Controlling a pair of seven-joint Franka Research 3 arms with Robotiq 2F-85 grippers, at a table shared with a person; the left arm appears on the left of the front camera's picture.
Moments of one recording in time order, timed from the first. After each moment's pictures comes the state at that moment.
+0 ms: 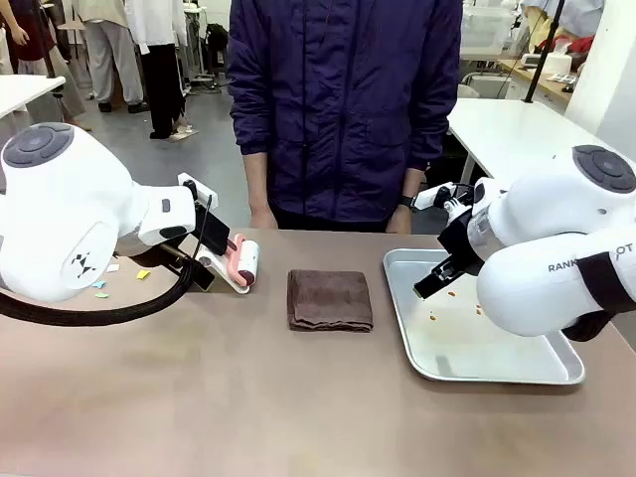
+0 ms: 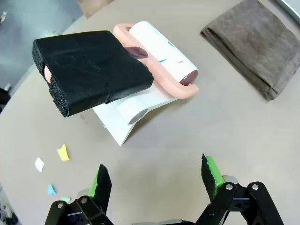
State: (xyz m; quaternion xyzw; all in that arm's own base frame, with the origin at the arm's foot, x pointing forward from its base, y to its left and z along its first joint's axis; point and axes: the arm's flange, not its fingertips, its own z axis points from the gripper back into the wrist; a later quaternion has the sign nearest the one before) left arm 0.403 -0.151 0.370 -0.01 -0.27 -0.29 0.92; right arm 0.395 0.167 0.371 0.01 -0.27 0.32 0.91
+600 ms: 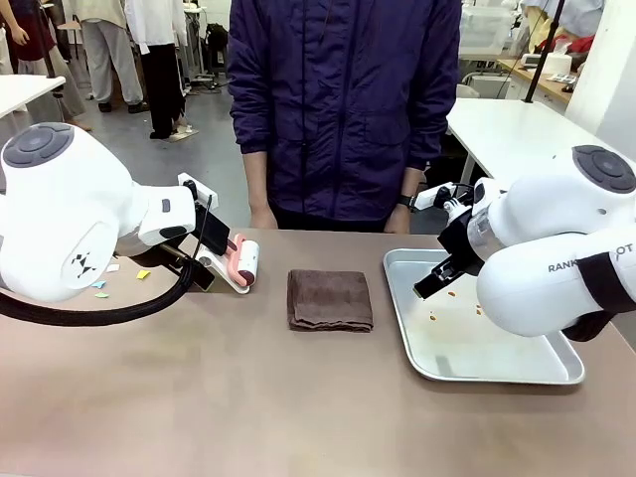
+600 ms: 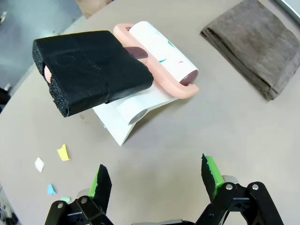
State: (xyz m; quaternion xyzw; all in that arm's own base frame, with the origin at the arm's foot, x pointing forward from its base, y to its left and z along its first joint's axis) left arm 0.403 -0.151 0.370 -0.01 -0.27 -0.29 0.92; right arm 0.395 0.167 0.371 0.01 -0.27 0.32 0.91
